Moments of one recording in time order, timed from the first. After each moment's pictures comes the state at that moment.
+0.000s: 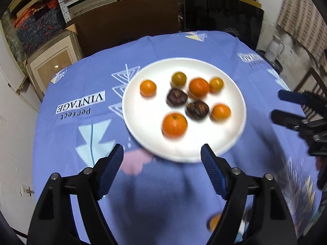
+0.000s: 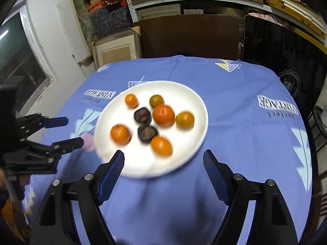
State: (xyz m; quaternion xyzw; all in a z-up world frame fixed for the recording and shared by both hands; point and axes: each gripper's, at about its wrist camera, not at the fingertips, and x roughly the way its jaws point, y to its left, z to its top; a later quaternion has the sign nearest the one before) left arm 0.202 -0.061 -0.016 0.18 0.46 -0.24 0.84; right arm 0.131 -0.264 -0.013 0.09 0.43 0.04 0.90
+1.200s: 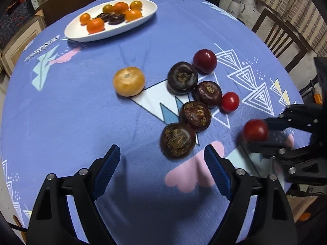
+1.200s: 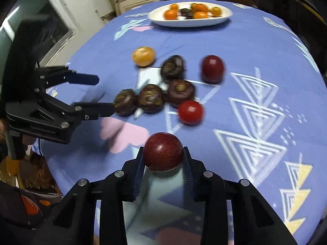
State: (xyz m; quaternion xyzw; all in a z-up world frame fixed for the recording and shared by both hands) left arm -0.006 -0.047 -0.099 0.21 0.52 -0.33 0.76; right arm -0.105 -0.185 -0.095 0.08 0.53 0.10 0.84
